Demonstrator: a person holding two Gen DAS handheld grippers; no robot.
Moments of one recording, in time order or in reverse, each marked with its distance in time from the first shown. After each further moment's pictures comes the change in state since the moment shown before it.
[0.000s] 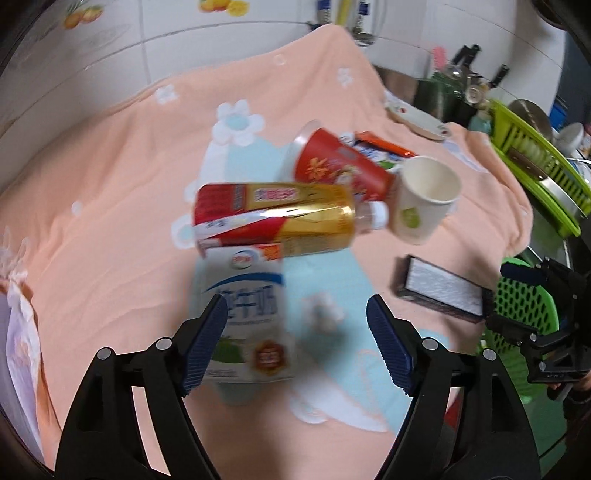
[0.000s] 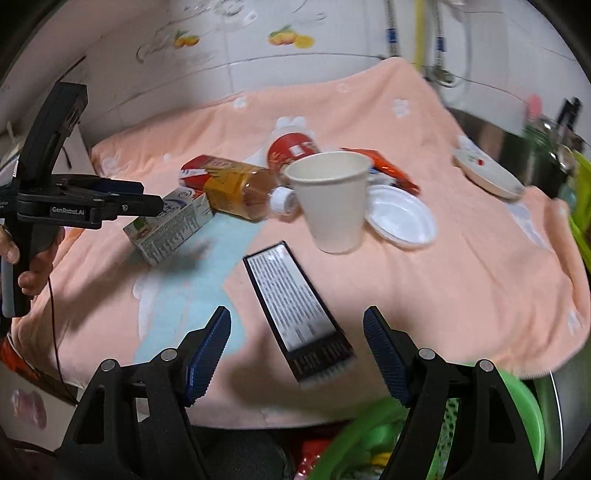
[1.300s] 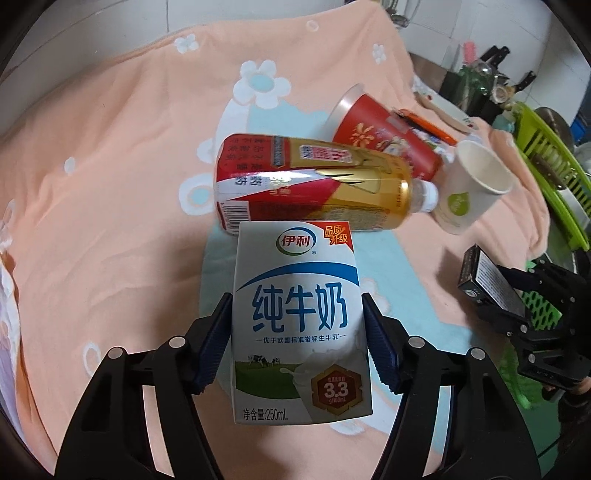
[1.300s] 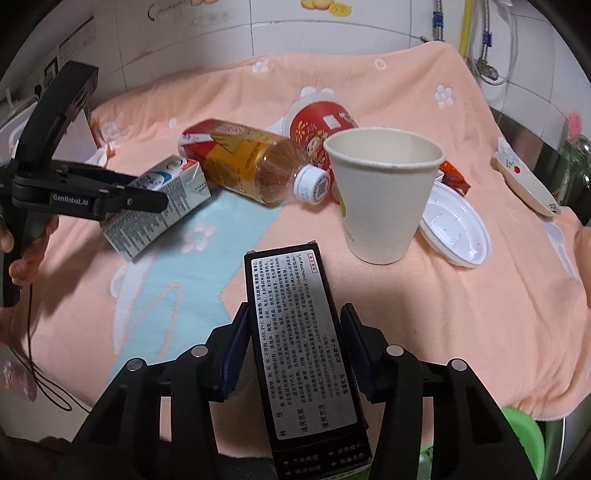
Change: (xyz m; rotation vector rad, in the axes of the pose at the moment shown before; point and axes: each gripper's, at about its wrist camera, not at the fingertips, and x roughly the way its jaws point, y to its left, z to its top) left arm 0.035 0.027 -0.010 -0.069 0.068 -0.024; right arm 0.052 0.019 0.013 -0.070 0.074 0.020
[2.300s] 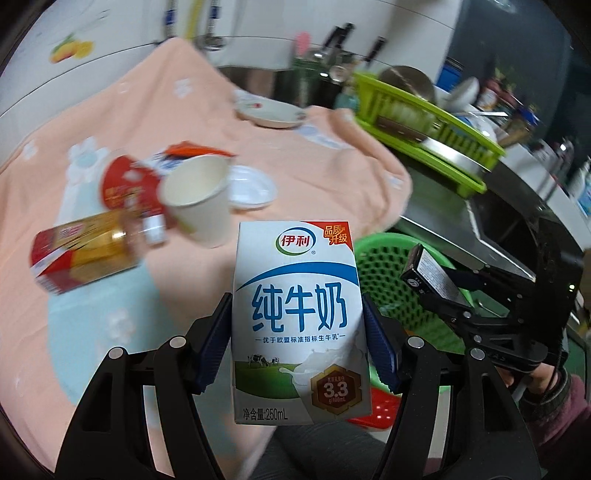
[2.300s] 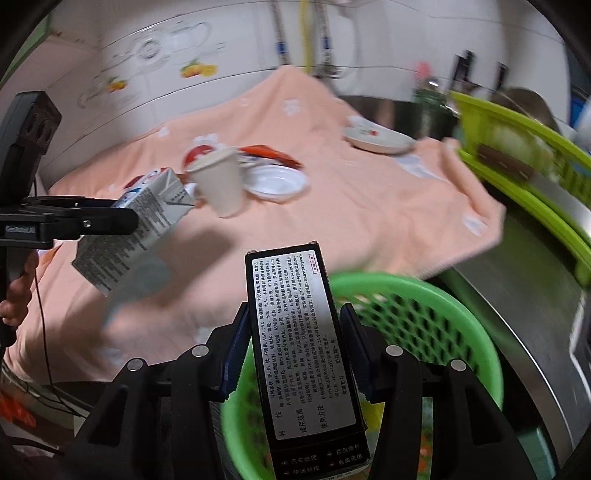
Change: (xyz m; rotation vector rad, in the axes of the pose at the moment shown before) left arm -0.056 -0.193 -0.022 0.299 -0.068 -0.313; right arm -0.146 -0.068 -0.123 0.322 -0.137 -0.223
